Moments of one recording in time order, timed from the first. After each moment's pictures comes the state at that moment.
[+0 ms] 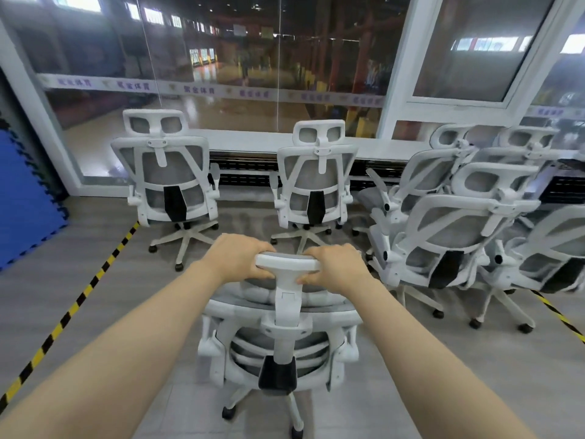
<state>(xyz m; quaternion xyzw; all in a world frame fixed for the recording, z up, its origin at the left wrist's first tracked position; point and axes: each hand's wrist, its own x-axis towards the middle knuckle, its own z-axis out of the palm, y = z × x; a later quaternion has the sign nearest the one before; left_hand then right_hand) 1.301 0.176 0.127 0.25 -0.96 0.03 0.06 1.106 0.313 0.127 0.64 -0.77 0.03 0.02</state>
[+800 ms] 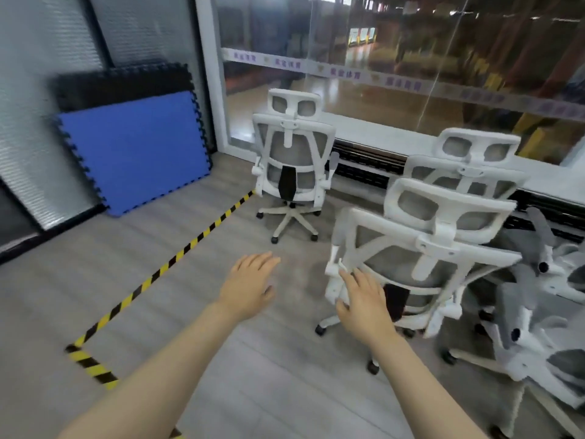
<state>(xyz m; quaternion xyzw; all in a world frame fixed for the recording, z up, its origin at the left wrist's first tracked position) 1.397 0.142 0.040 0.55 -0.83 -0.03 0.12 1.139 0.190 0.047 0.72 -0.68 0.11 -0.07</state>
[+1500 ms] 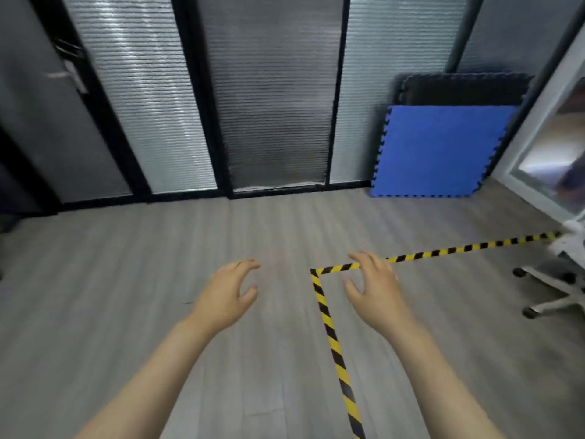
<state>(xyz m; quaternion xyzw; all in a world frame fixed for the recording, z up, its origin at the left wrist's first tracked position) 1.903 0.581 0.061 0.87 -0.43 -0.04 0.24 1.707 0.363 0.091 0.93 -0.28 0.16 -0.20</state>
